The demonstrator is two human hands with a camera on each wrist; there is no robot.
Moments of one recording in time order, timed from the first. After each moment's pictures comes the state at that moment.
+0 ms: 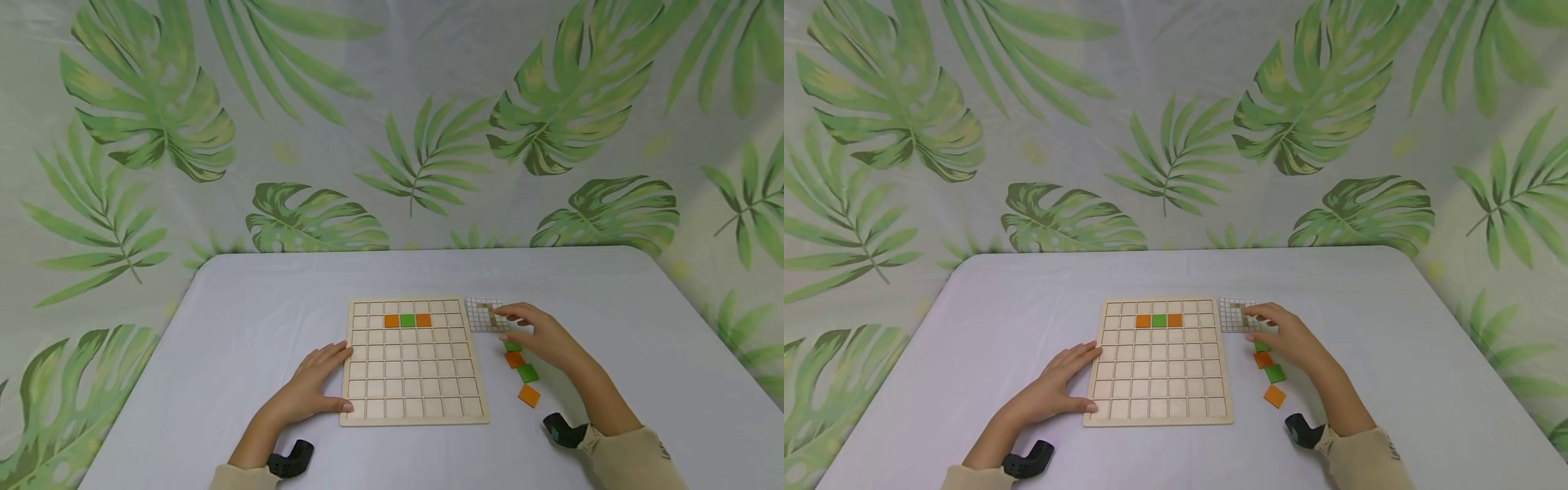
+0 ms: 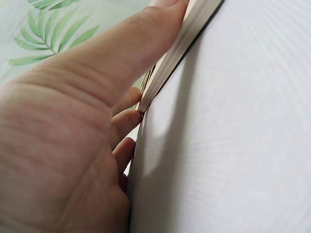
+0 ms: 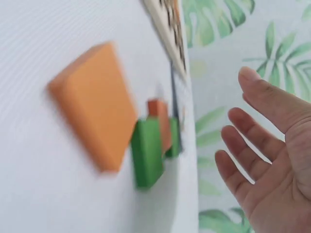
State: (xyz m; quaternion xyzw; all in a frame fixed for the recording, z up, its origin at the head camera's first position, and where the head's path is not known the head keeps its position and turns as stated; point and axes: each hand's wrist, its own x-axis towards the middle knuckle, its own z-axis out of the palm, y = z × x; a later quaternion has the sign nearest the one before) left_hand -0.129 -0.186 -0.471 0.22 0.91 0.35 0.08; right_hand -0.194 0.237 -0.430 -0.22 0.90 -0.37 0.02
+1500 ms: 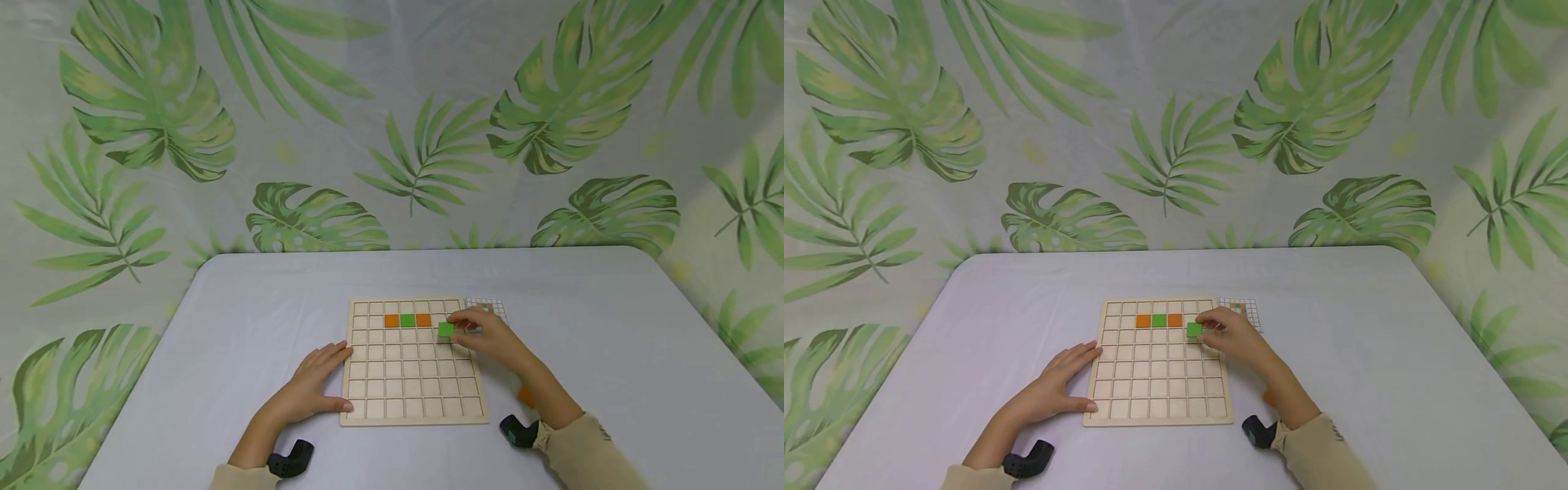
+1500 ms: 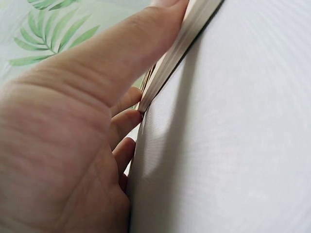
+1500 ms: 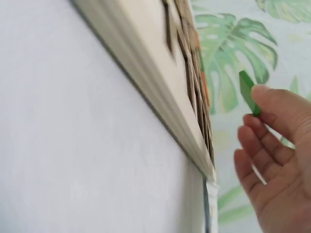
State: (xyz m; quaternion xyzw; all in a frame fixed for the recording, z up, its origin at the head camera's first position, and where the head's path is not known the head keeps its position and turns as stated) left_hand -0.129 -0.187 -0.471 0.23 0.91 0.34 0.08; right_hand -0.198 0.167 -0.442 -0.29 0.86 -0.42 0.00
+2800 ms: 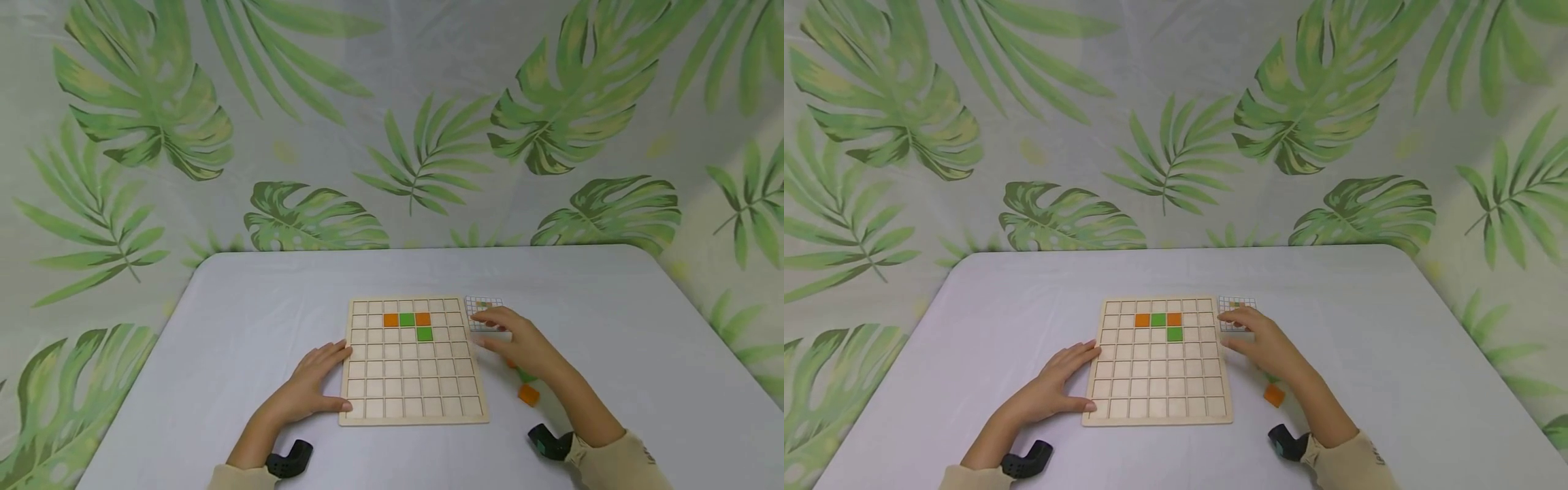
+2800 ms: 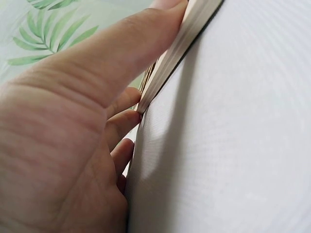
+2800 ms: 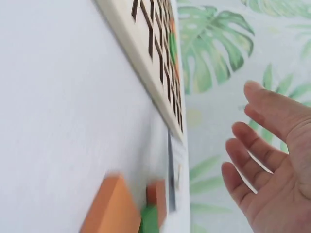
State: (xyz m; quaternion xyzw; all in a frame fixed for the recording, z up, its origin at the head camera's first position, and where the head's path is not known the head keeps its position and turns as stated) left_hand -0.131 -0.187 -0.470 0.22 0.90 0.35 0.08; right_hand -0.181 0.200 -0.425 -0.22 0.89 -0.39 0.02
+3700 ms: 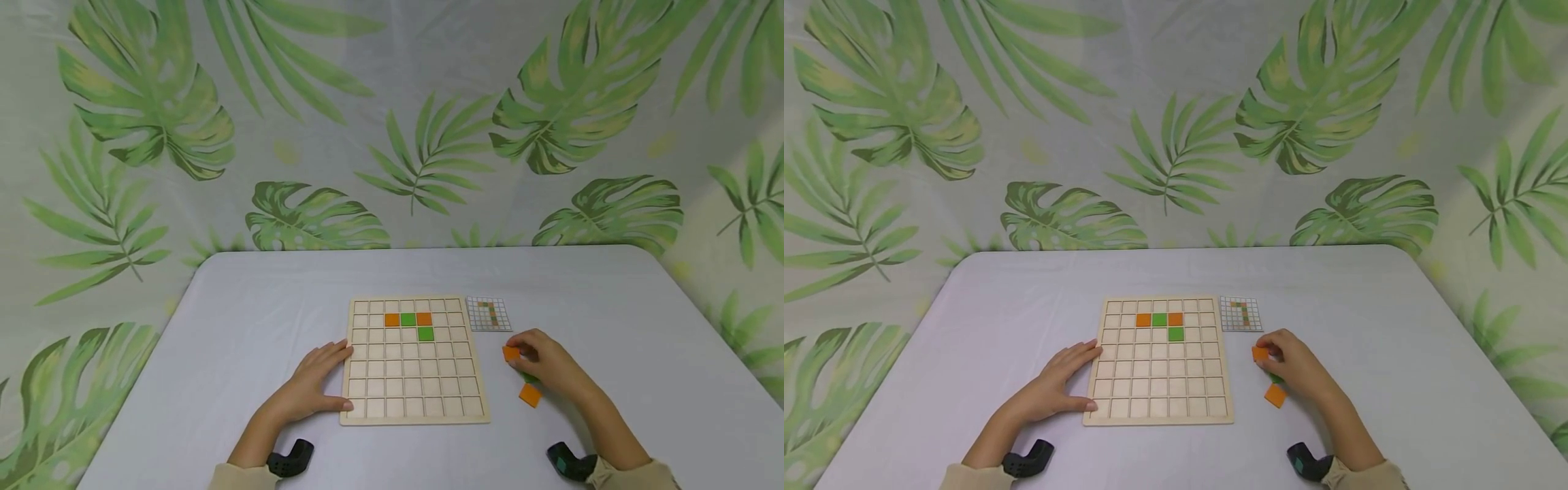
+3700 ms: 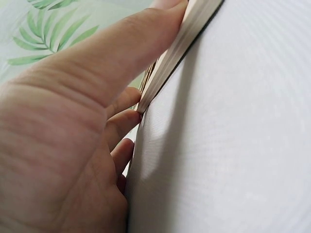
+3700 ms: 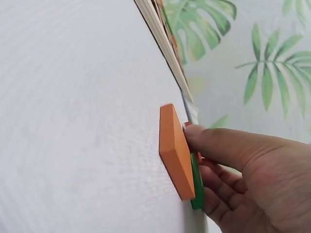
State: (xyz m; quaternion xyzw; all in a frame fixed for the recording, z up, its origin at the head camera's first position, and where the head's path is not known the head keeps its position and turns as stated) left_hand -0.130 -0.187 -0.469 0.22 0.90 0.36 0.08; right_hand -0.166 0.242 -0.456 -0.16 0.93 -0.33 0.03
